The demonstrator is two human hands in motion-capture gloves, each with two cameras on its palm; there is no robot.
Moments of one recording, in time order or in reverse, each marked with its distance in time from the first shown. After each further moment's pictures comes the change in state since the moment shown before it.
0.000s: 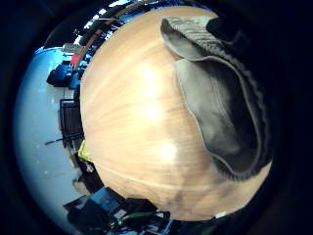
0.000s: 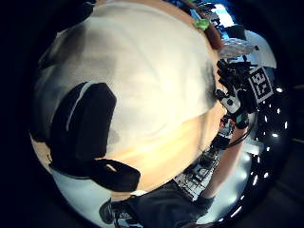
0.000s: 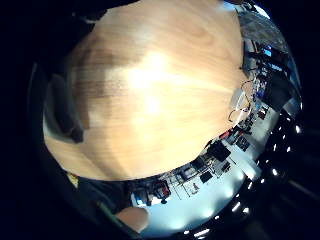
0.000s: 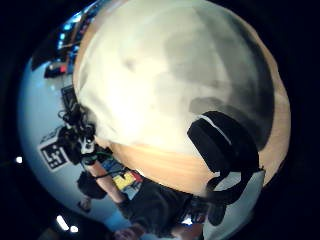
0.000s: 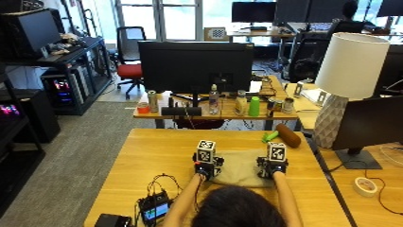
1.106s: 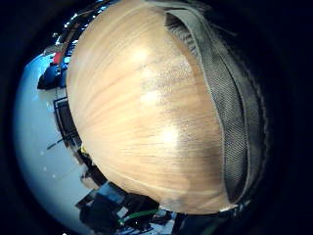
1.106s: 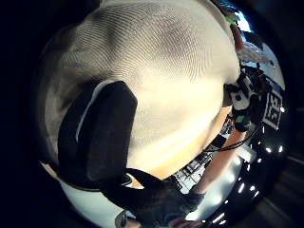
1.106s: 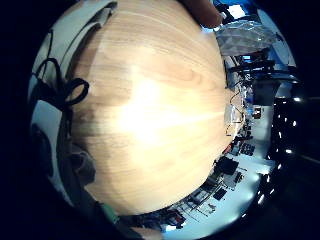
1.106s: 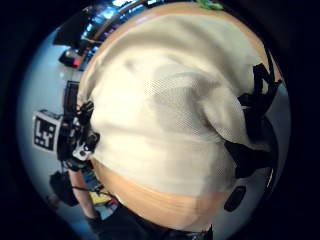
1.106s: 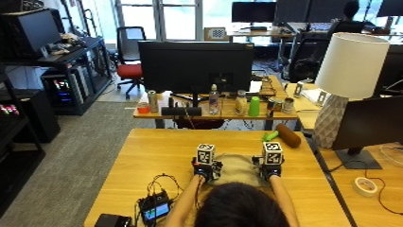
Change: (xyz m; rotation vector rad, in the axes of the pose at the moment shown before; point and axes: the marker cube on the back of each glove) left arm -0.004 0.016 0.037 -0.377 0.018 -0.030; right arm -0.015 -0.017 0.011 0.332 0.079 -0.023
